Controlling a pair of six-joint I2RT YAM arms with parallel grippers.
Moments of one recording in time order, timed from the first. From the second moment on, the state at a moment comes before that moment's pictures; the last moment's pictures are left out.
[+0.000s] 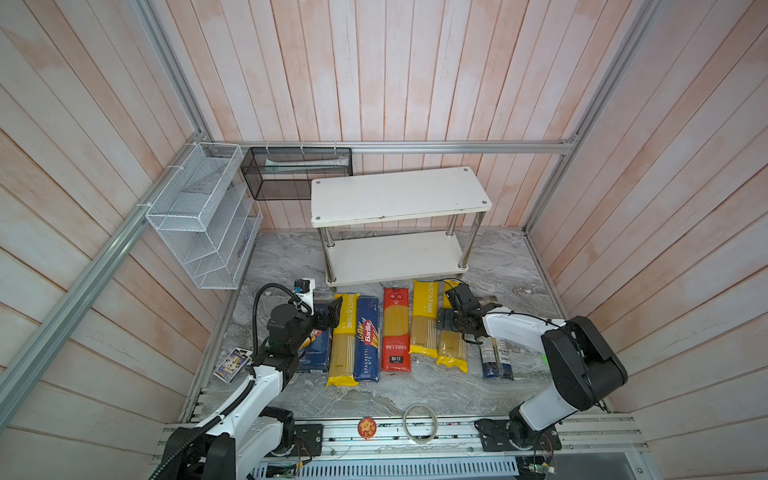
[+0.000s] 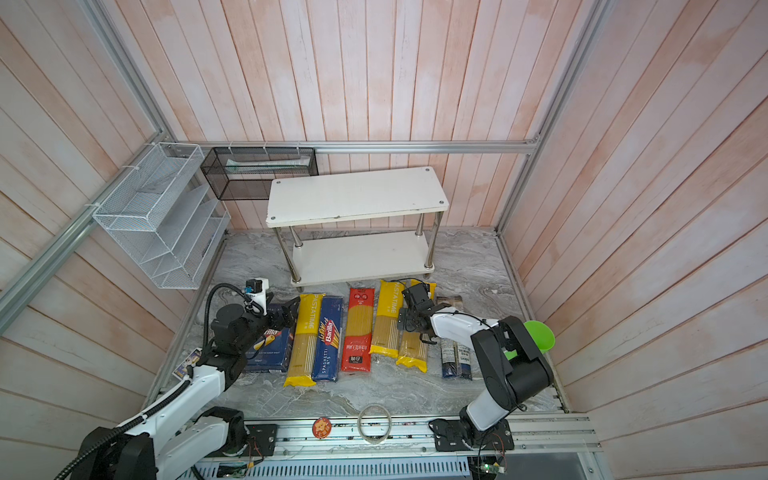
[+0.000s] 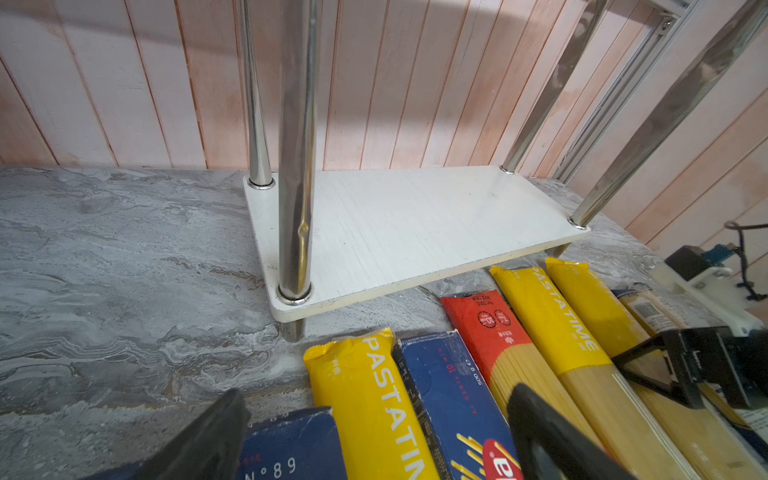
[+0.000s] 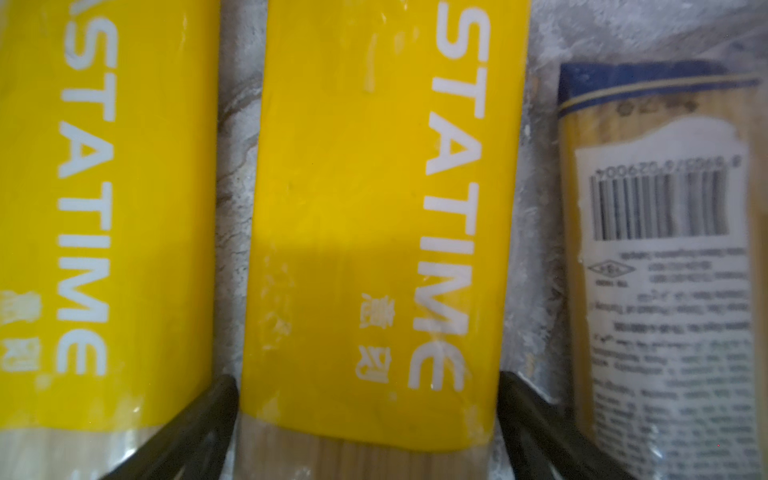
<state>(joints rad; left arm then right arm) -0.18 1.00 0.35 0.40 0.23 -0.15 0.50 1.60 0.79 -0.31 0.23 0.56</state>
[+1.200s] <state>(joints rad) -0.18 0.96 0.34 0.39 0.24 -0.15 0.52 1.57 0.72 -0.20 0.26 0.52</state>
